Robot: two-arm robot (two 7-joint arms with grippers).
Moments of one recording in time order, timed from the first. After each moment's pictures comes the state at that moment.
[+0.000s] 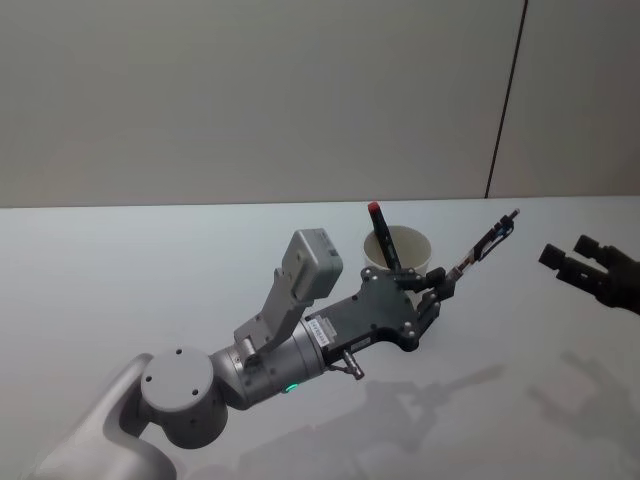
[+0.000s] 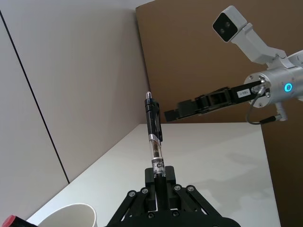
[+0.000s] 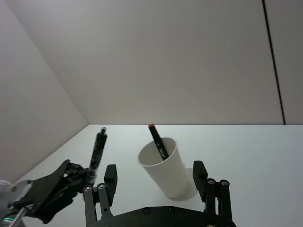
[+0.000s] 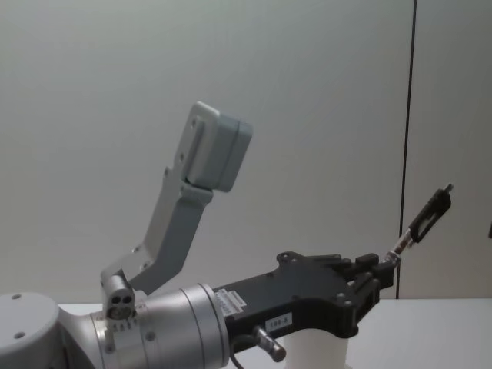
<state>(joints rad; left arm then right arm) -0.34 0.19 0.45 -1.23 -0.26 -0.24 -0.73 0.05 0.29 0.13 -1.55 0.56 0.37 0.79</state>
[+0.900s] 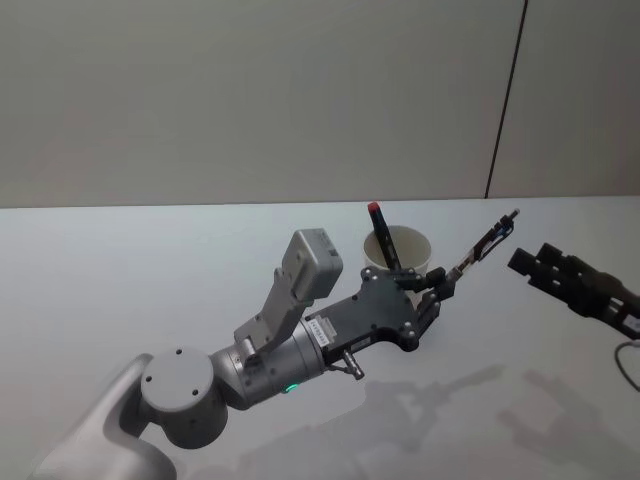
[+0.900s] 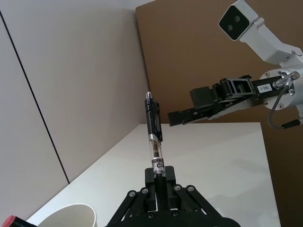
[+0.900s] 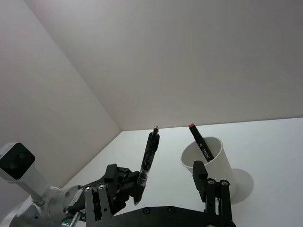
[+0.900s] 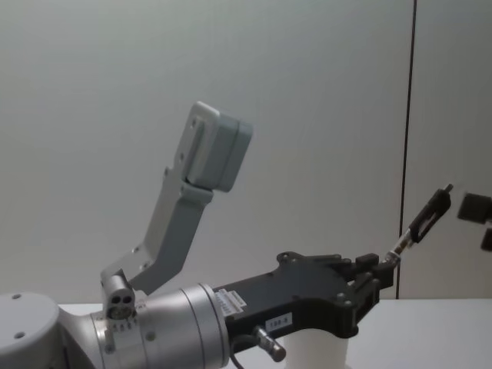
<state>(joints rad) -0.34 0.19 0.45 -1.23 -0.26 -0.24 -0.73 -0.01 0.27 0.09 -1.64 0.69 0.43 0.77</state>
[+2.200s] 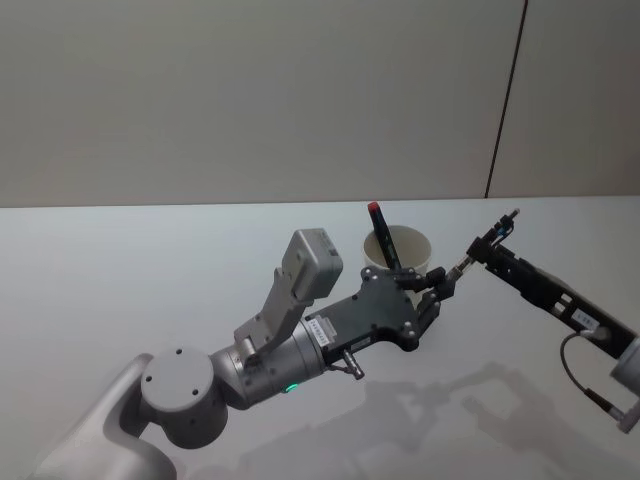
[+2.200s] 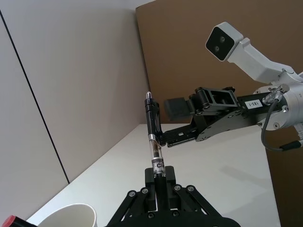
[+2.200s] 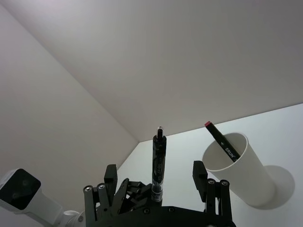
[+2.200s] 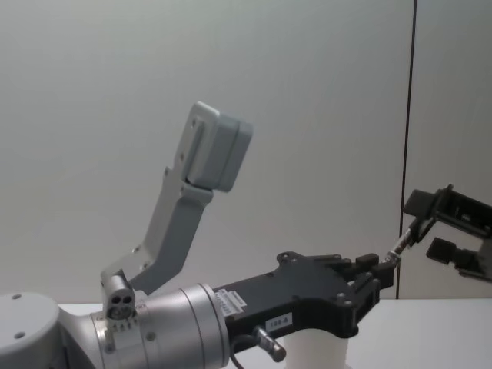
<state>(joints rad) -0.34 0.19 0.45 -1.23 -0.26 -0.24 -0.73 0.02 0.21 0.00 -1.58 0.83 0.42 0.67</state>
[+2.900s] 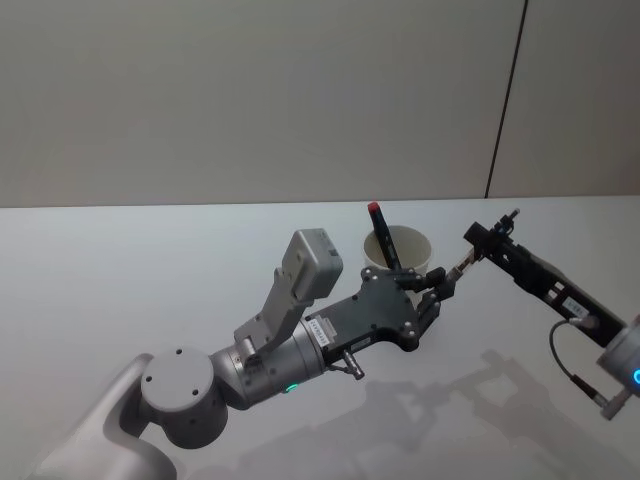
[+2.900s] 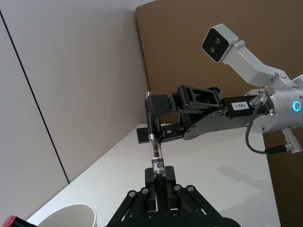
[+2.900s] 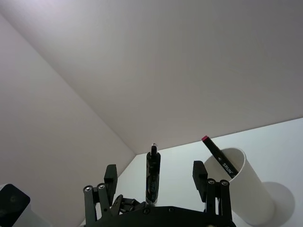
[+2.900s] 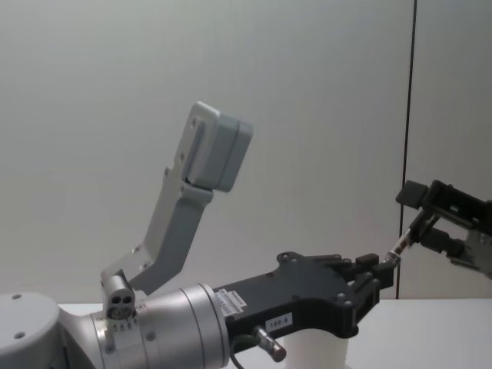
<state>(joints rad) -0.34 0.19 0.45 -1.23 -0.26 -0.24 -0.73 0.06 0.20 -0.03 -1.53 0.85 0.34 0.65</state>
